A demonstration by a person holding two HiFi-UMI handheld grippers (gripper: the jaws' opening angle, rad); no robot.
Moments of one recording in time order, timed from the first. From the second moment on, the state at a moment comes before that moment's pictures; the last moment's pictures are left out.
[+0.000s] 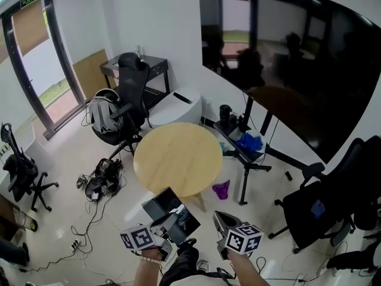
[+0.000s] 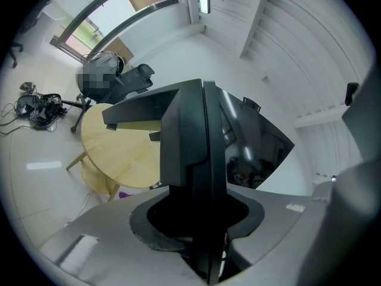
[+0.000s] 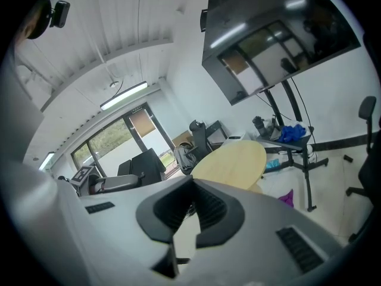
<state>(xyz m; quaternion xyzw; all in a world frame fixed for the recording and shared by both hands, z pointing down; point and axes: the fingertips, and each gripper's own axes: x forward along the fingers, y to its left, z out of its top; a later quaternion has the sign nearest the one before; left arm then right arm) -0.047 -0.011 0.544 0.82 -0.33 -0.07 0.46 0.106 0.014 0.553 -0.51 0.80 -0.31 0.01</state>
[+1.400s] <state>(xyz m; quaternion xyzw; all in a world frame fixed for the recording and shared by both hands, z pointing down) -0.041 -0.228 0.607 0.81 -0.27 -0.03 0.52 0.097 -0.188 0.571 -0.55 0.77 -0.33 -0.04</state>
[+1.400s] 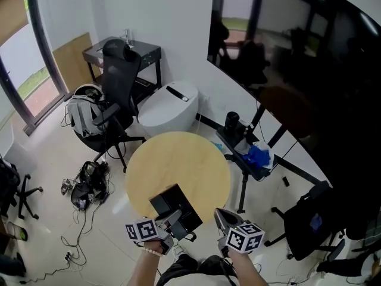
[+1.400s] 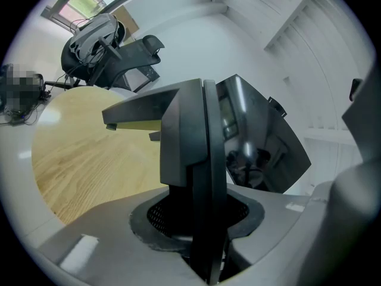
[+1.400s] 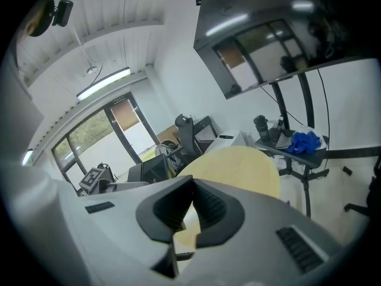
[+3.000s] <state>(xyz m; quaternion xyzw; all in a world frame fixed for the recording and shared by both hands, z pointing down) 0.028 -0.369 0.762 0.78 -0.23 0.04 0.58 0.132 -0.325 0.670 -0.51 0.76 -0.39 -0.13</state>
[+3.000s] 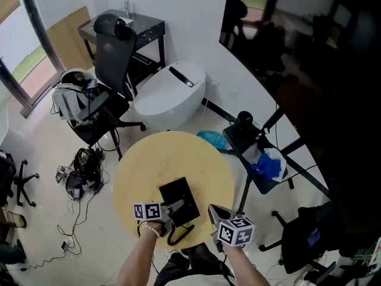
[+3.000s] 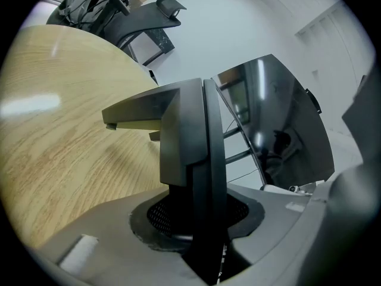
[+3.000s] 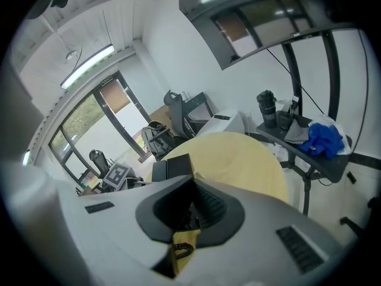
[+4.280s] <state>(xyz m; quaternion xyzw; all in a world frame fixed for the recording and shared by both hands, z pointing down) 0.008 -0.370 0.801 0.81 -0.30 0.13 0.49 0.123 -0.325 0.671 -0.50 0.76 -0.40 -0.13</state>
